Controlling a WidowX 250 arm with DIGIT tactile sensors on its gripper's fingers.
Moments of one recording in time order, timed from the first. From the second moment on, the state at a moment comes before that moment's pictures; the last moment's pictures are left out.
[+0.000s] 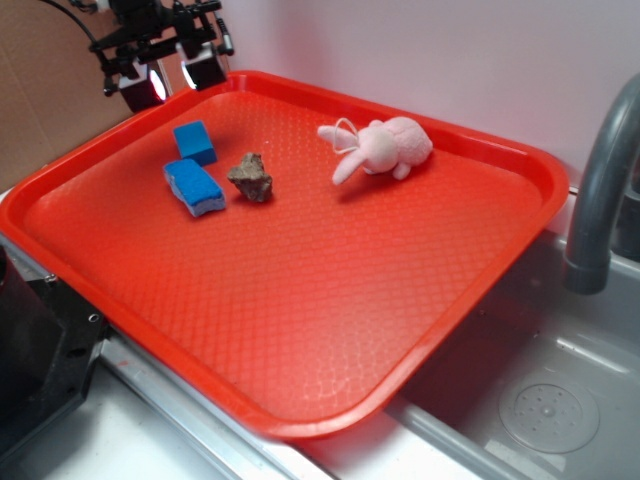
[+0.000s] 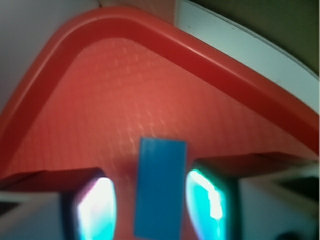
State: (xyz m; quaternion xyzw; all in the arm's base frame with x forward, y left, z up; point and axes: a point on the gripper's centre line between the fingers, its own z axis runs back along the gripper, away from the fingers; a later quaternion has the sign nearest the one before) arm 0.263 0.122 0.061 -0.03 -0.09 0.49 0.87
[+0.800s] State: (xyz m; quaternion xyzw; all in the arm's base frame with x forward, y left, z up) arm 0.228 0.100 0.014 -0.01 -0.04 0.45 0.89
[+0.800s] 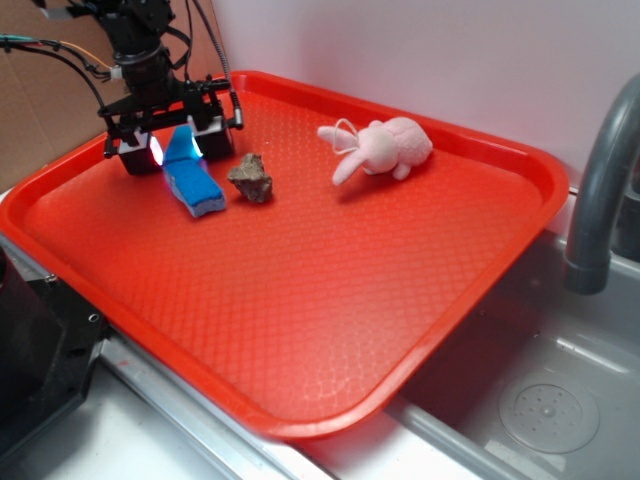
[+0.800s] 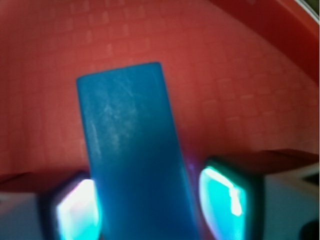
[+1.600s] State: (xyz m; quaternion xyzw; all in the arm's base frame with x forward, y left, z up) arm 0.207 0.024 0.158 -0.10 -0.06 0.09 0.99
